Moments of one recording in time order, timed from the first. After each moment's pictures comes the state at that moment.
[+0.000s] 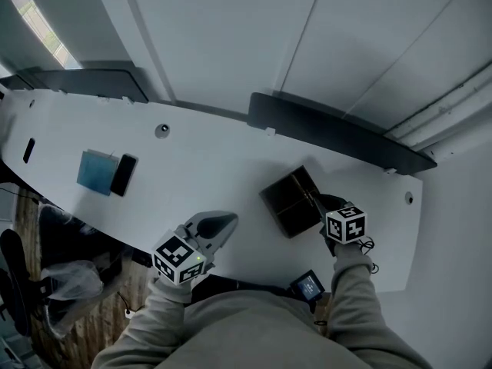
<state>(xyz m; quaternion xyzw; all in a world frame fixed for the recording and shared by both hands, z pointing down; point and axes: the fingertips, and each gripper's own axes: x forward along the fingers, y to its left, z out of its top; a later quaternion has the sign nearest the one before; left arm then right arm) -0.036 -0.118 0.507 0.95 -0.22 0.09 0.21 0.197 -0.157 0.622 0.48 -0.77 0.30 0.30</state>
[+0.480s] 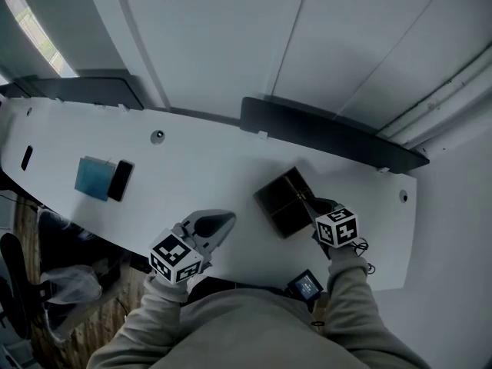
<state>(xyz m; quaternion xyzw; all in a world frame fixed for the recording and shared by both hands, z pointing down) -0.026 -0.119 0.487 0.96 -0.20 0.09 0.19 0.181 -0.144 0.605 0.46 -0.78 0.28 0.32</state>
